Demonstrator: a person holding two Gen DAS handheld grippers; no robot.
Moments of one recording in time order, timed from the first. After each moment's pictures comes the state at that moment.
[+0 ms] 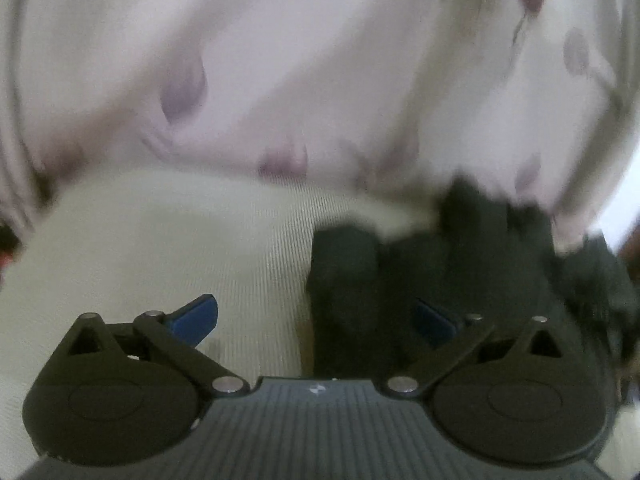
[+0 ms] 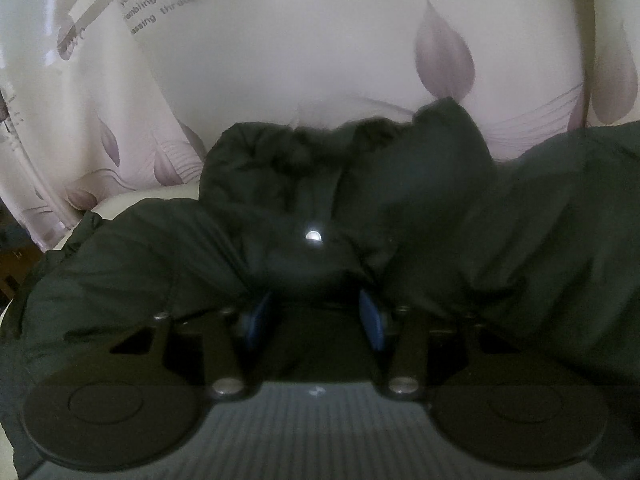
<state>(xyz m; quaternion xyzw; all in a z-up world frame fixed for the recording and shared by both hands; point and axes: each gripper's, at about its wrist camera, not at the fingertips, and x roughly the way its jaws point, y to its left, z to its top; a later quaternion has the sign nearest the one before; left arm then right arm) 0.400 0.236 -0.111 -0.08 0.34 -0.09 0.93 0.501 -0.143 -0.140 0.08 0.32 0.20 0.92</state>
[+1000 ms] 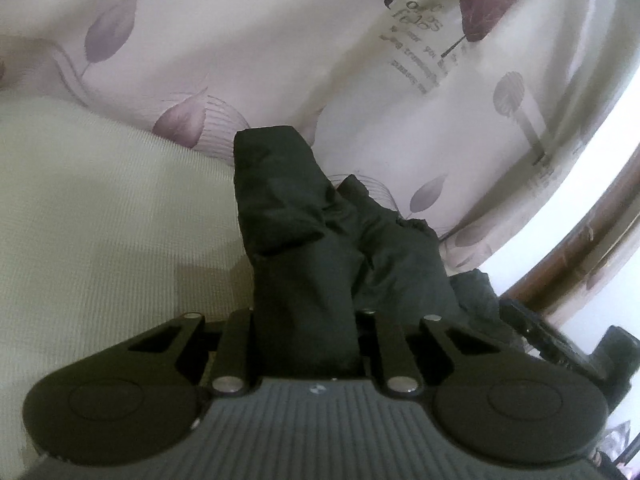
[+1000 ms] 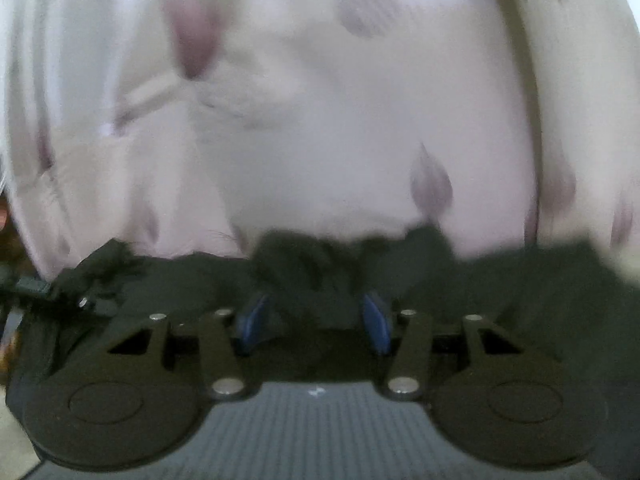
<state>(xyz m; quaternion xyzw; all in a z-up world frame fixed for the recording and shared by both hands) 0.377 0.215 -0.115 -0.23 0.32 -0.20 0.90 0.395 -0.142 -0.080 0.02 0.15 0.19 0.97</state>
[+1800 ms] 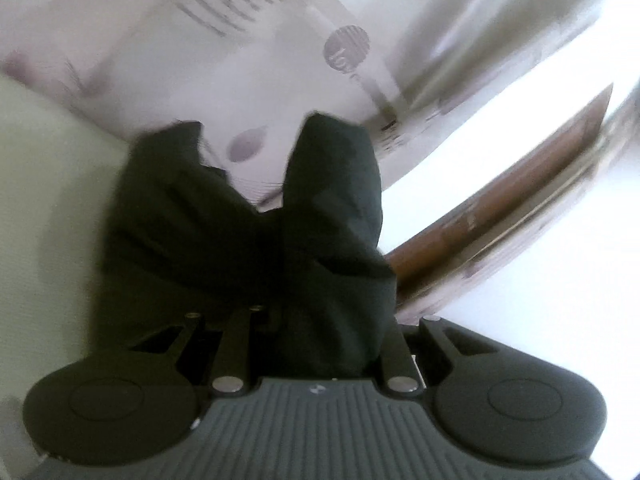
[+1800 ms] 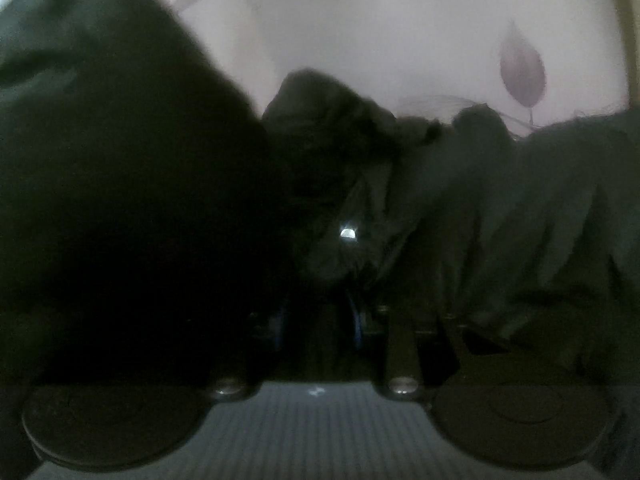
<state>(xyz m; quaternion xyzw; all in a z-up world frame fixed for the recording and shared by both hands) 0.315 0.086 -0.040 -0.32 0.32 -0.35 0.82 0.451 -0.126 -0.147 0.10 0.29 0.27 0.91</state>
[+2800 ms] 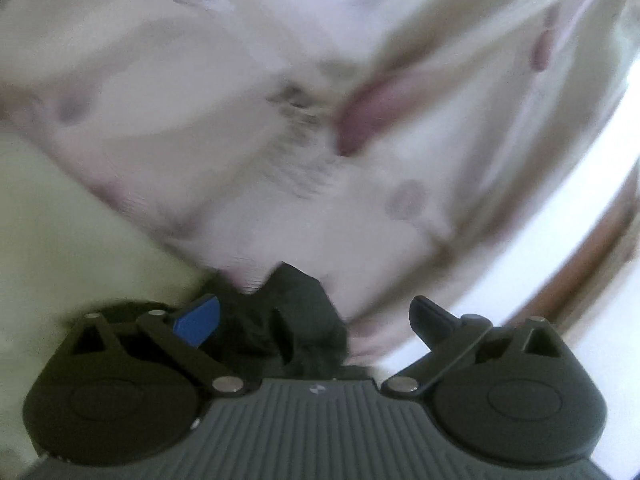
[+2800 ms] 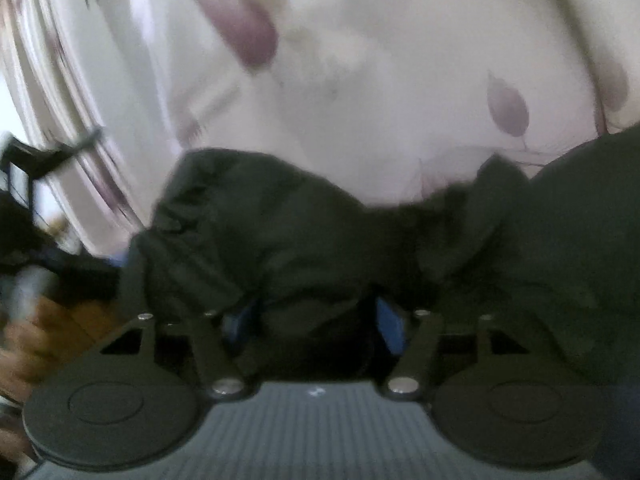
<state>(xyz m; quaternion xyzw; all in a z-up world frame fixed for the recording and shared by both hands) 0.315 0.183 -0.013 -0.33 0.21 -0.20 0.90 0.396 -0.107 -0.101 0.18 0.25 0.26 0.91</state>
